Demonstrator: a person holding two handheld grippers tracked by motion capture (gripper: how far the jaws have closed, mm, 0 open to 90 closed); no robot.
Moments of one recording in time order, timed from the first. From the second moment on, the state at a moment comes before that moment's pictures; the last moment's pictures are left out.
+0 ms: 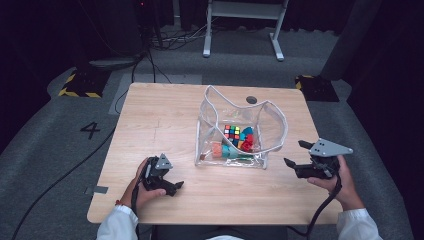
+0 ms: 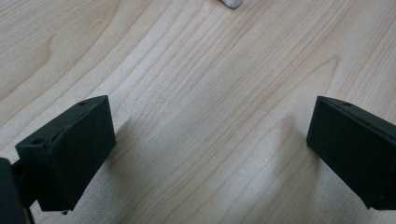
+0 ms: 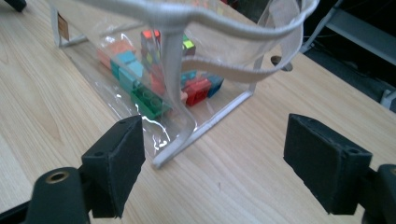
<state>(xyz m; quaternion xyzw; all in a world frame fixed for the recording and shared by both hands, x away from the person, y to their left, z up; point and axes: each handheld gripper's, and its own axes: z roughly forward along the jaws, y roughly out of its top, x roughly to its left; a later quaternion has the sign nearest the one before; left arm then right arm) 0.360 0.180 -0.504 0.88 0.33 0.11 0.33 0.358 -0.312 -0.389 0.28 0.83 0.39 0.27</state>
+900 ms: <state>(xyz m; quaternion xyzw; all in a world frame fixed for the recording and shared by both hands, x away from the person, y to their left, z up) 0.360 0.179 -0.504 0.88 0.33 0.11 0.33 0.360 -0.335 -0.447 0.33 0.85 0.34 0.25</state>
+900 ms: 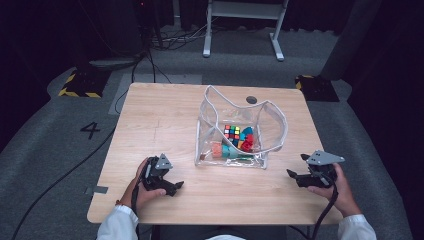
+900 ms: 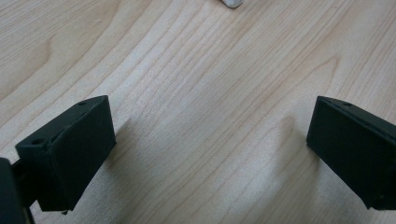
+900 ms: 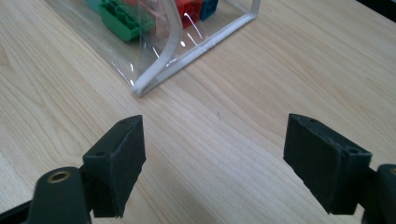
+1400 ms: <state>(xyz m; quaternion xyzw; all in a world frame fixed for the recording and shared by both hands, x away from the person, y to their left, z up) 0.360 0.179 -0.504 0.88 0.33 0.11 0.33 0.357 -0.344 -0.471 0.34 0.86 0.32 0.22</state>
